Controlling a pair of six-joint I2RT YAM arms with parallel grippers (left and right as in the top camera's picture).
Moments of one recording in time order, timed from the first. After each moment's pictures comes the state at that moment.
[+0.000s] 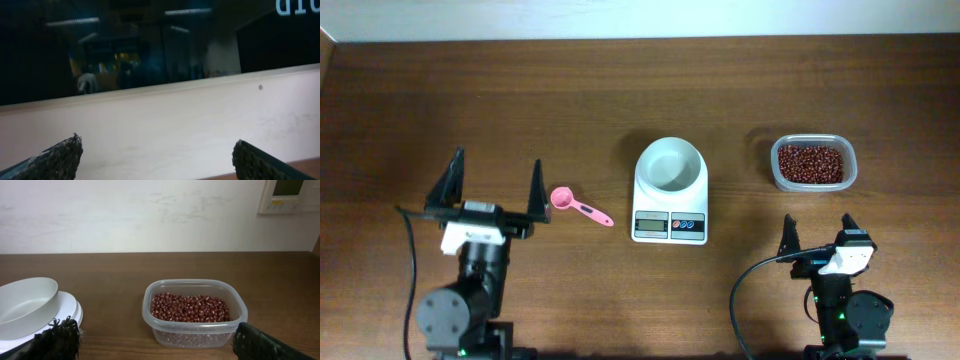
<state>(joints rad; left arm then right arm) -0.02 0.51 0.44 0.42 0.12 0.10 -0.05 0.01 0.01 -0.07 -0.07 0.03</state>
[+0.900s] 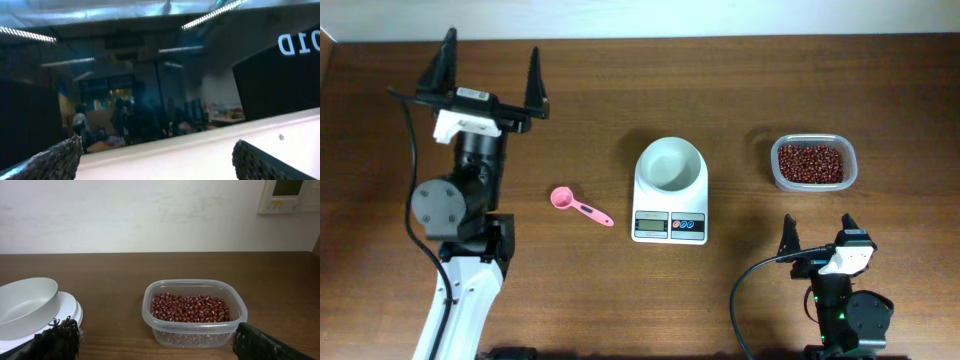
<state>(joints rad) -0.02 1.16 0.80 0.95 0.19 0.10 -0.05 0.01 0.01 -0.07 -0.07 0.03</state>
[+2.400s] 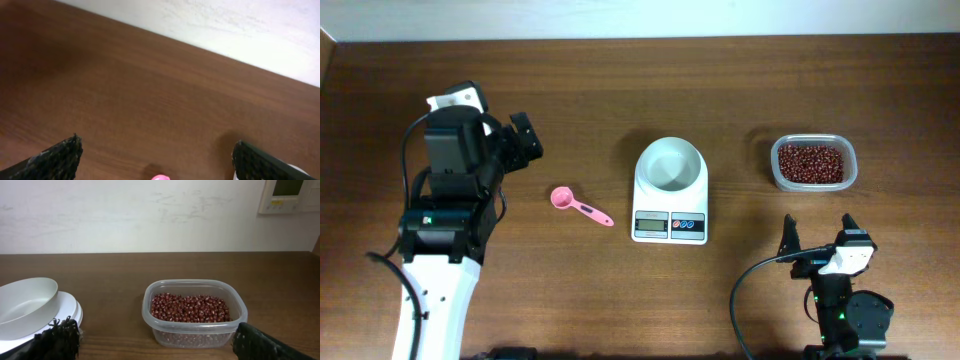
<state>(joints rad) -0.02 1.16 1.17 -0.62 -0.14 -0.29 -0.05 0.01 0.01 -0.07 -0.07 0.03</state>
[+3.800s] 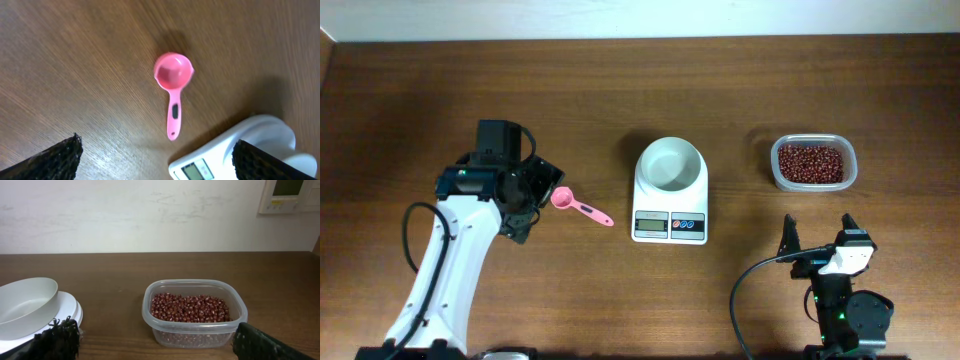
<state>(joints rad) -0.02 1.42 1.11 -0.98 0.08 -1.06 -0.05 0.01 0.01 -0.07 -0.07 0.03</state>
